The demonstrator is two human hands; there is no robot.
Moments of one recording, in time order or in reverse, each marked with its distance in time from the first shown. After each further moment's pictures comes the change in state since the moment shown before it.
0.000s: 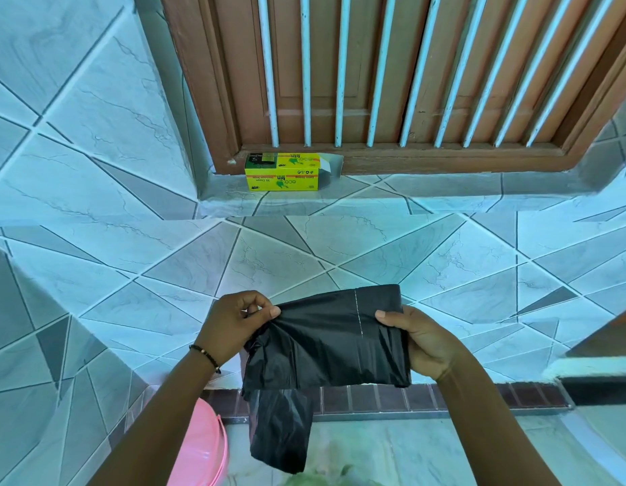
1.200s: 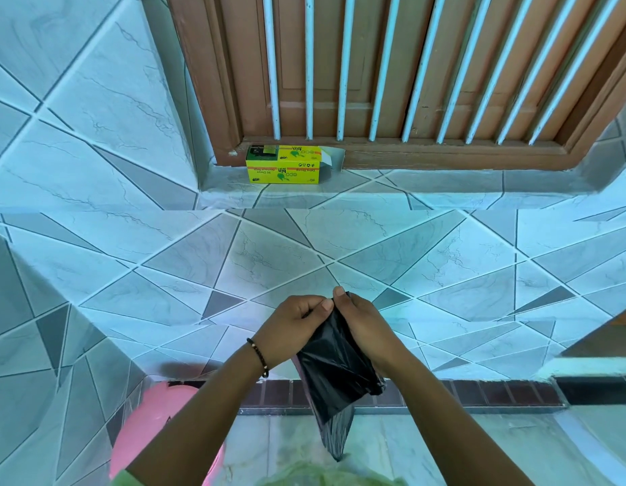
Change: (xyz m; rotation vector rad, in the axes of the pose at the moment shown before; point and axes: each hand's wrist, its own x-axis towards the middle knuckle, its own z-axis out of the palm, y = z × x) left_hand -0.014 0.051 0.055 -0.297 -0.345 0.038; right_hand 0.009 0.013 0.074 -0.654 0.270 -0.204
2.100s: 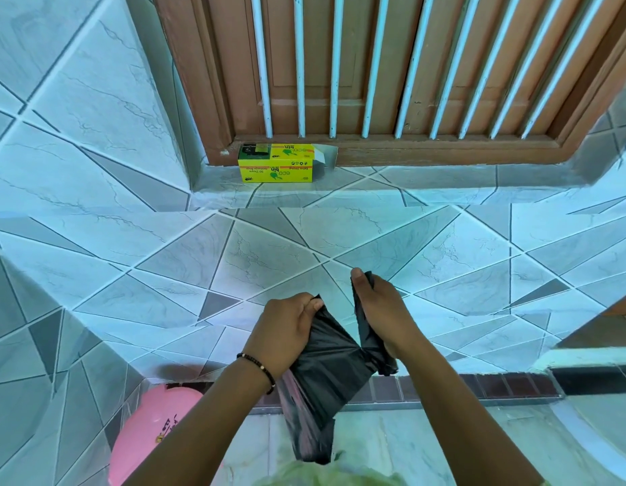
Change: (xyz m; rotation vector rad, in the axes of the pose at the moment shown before) left_hand -0.007 0.003 0.001 0.522 0.270 0.151; right_hand 0.007 -0.015 -0.024 -0.196 0.222 -0.024
